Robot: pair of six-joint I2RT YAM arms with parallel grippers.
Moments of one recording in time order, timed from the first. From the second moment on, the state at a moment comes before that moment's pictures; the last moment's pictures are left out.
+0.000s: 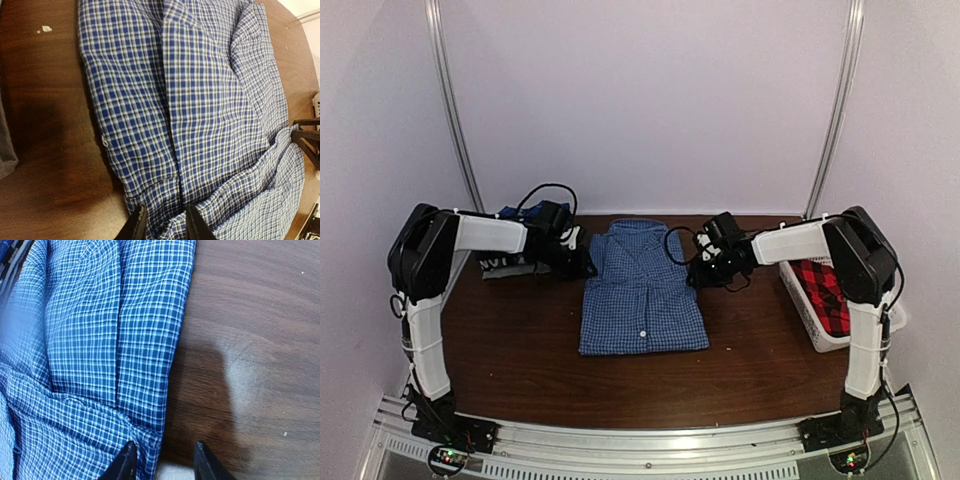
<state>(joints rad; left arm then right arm) -0.44 2.04 1.37 -0.28 0.33 -0.43 0.53 2.06 1.35 -0.22 -0.11 0.37</state>
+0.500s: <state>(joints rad) -0.45 1.84 1.33 -0.36 0.14 -0.43 0.67 1.85 1.27 -0.26 -0.07 0.37</state>
